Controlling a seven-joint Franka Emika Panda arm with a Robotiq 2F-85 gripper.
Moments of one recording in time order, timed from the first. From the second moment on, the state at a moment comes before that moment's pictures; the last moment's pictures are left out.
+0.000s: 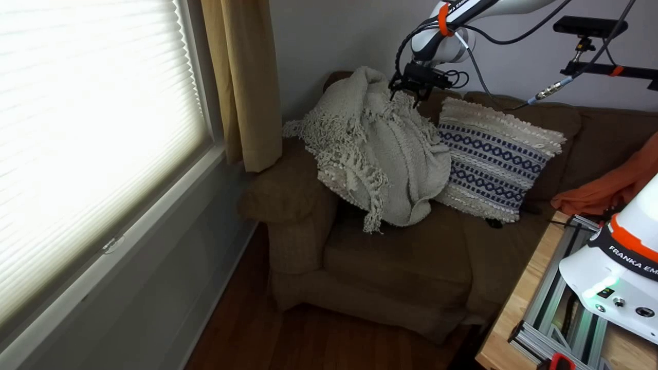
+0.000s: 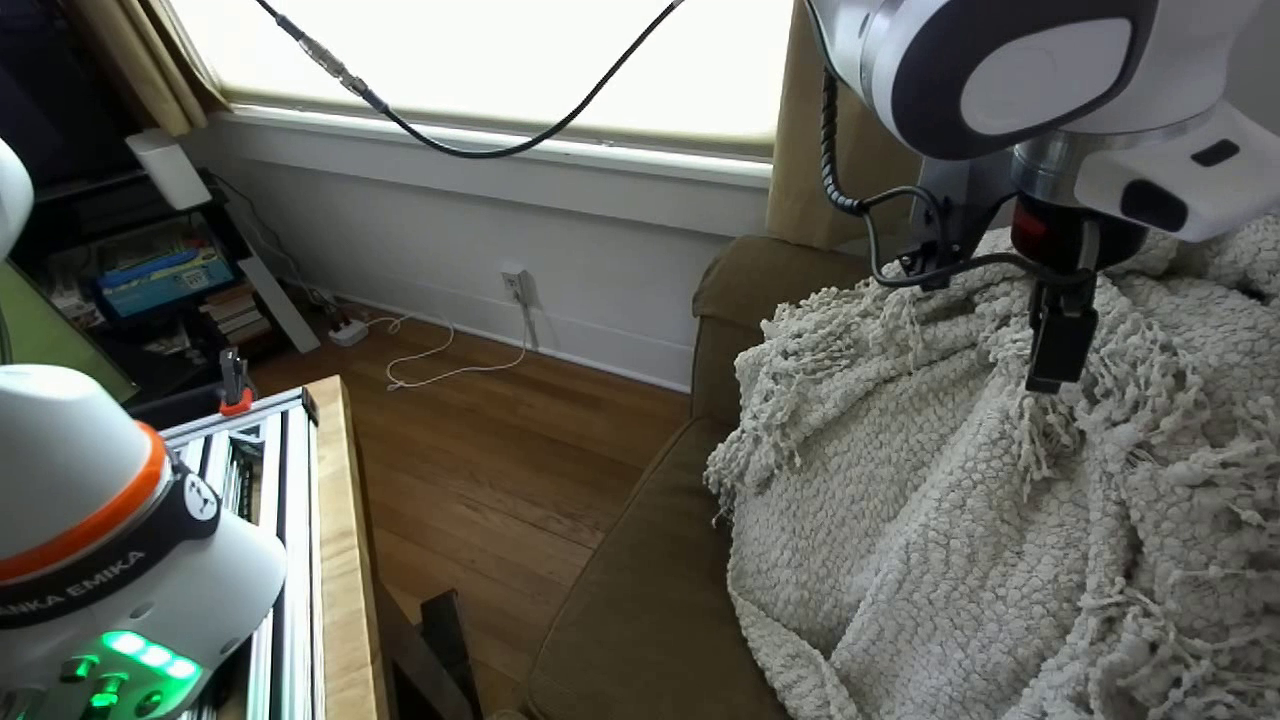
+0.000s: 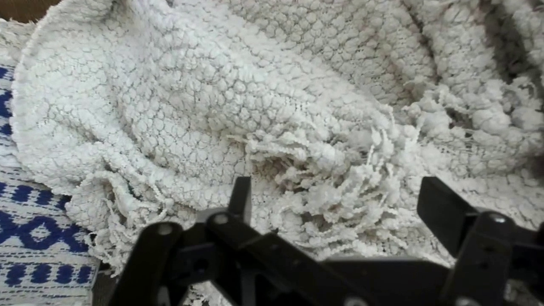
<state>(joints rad) -0.15 0.53 -0.16 -1.75 0.20 2.57 0.49</state>
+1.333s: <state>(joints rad) -0.06 0.64 -0.30 -1.72 0.15 2.71 0.55</state>
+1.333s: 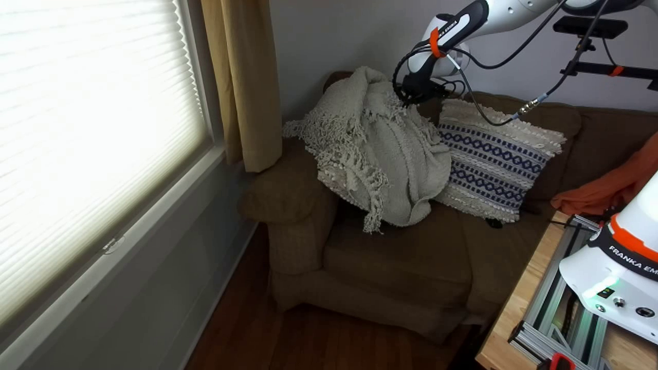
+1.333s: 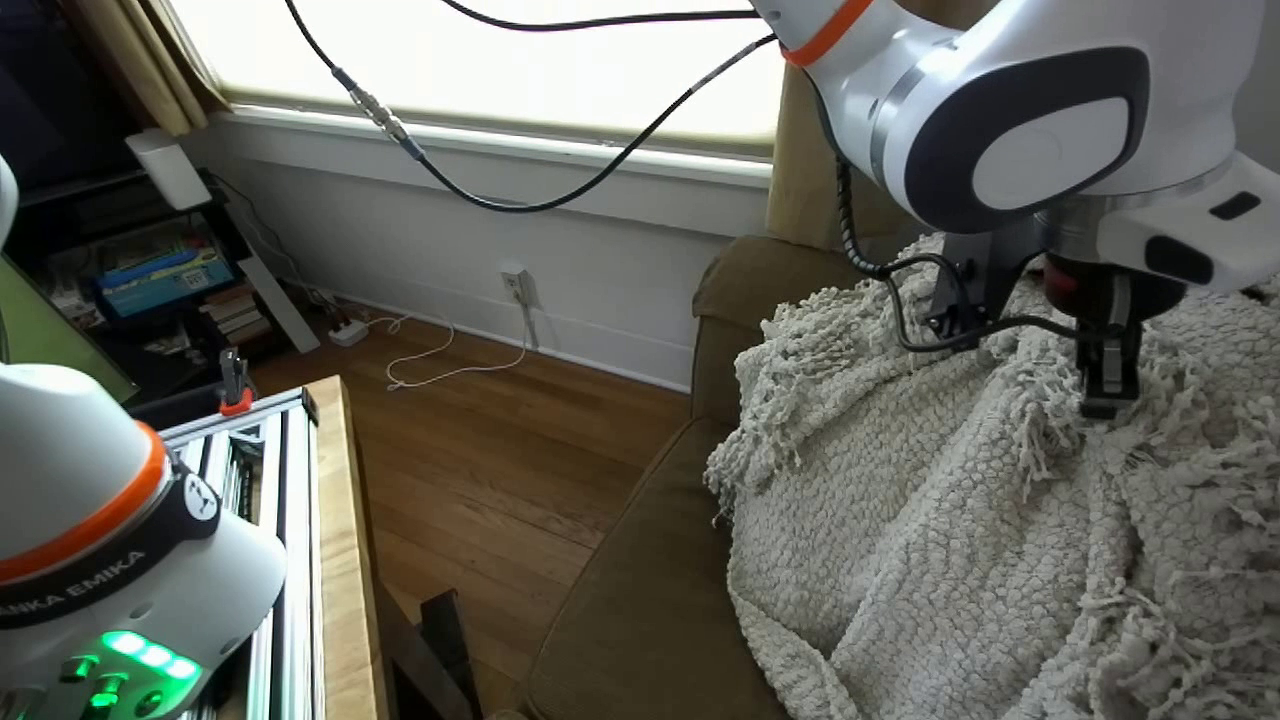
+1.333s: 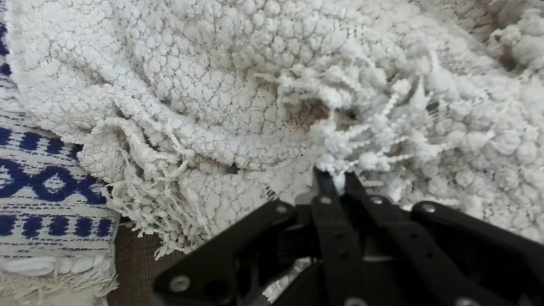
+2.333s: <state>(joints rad) -0.02 0.48 -0.39 -1.71 -0.20 2.32 0.56</state>
